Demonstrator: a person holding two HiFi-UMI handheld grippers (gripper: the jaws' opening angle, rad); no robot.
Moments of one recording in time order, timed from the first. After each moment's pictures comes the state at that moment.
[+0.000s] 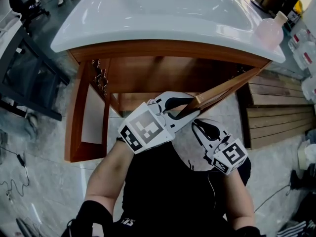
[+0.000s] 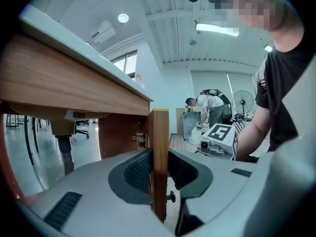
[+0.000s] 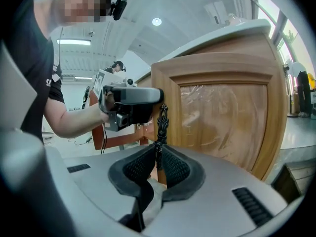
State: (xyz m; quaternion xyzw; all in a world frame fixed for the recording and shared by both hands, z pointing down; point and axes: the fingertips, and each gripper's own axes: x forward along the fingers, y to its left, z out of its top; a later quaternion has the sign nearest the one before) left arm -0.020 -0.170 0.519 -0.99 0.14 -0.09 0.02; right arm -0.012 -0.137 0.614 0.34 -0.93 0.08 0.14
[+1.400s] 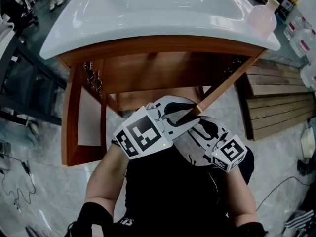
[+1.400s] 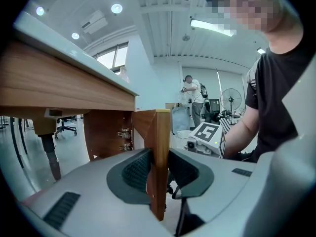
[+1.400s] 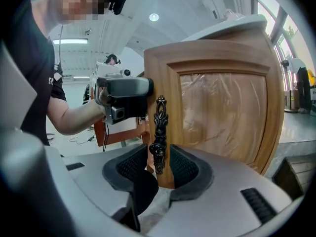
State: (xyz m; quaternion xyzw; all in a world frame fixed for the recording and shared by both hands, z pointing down) left arm -0.007 -0.137 0.525 -0.99 0.07 -0.13 0.02; right arm -0.010 -0.125 0.625 0.34 -0.92 0.10 0.15
